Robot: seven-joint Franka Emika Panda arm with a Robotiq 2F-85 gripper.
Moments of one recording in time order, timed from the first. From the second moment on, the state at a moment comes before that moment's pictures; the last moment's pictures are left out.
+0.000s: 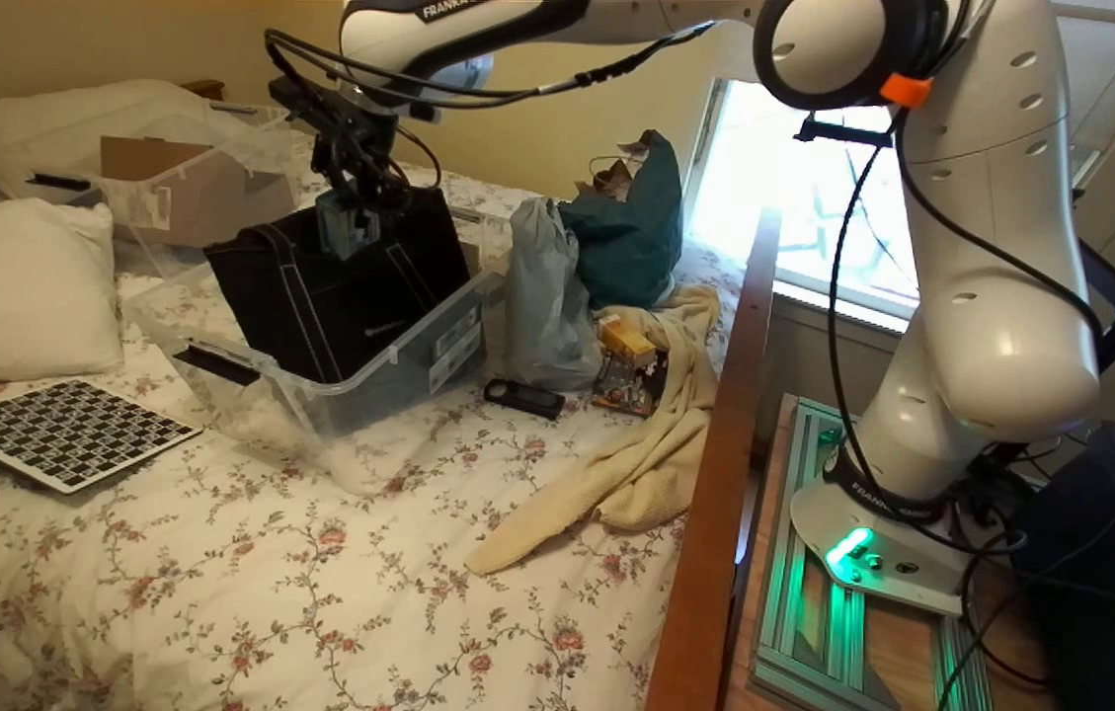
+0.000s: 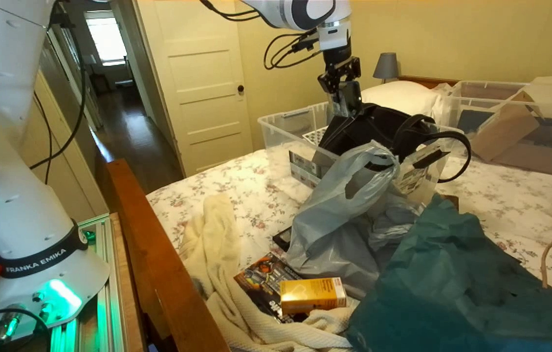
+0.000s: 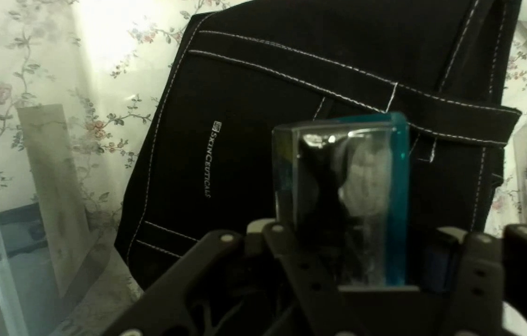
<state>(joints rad) 0.01 0.57 -0.01 -1.38 0.09 2.27 1.57</state>
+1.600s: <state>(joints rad) 0.01 0.96 -0.05 -0.95 0.10 2.06 1.59</state>
